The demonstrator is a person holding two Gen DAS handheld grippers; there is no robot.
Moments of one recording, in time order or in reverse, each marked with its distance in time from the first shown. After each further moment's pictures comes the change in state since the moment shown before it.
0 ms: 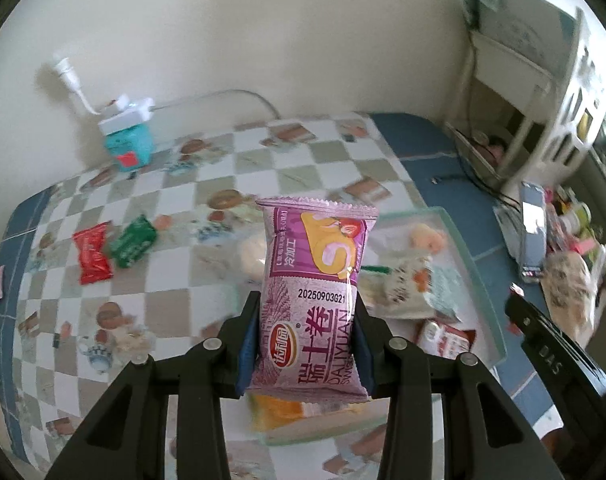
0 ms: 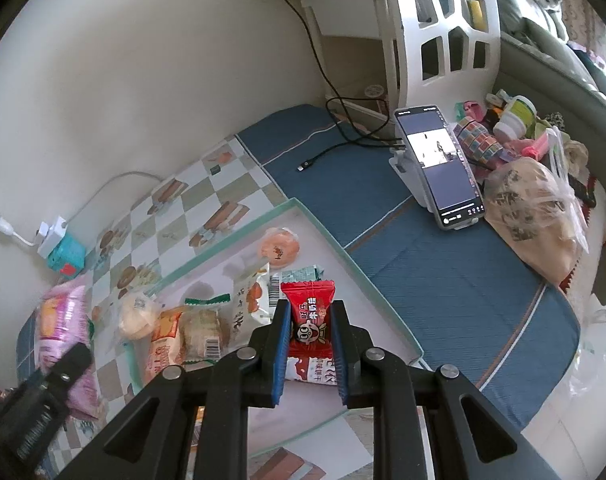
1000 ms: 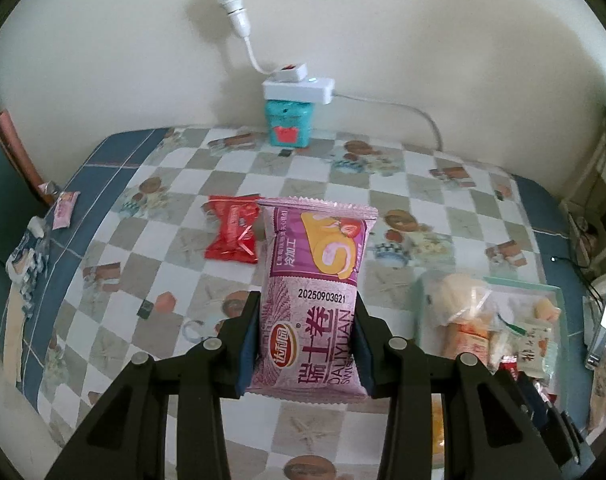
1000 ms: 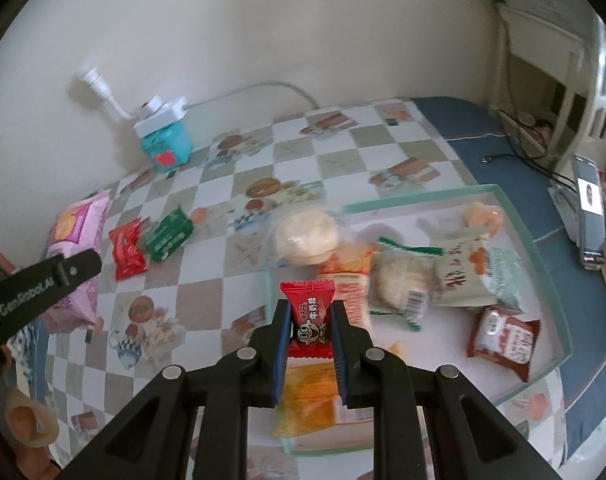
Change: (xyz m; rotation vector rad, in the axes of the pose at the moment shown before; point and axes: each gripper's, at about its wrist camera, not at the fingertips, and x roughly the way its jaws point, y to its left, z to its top) left arm -0.010 0.163 -0.004 -0.318 -0.030 0.244; right arm 0.008 0.156 -0.064 -0.344 0.077 0.183
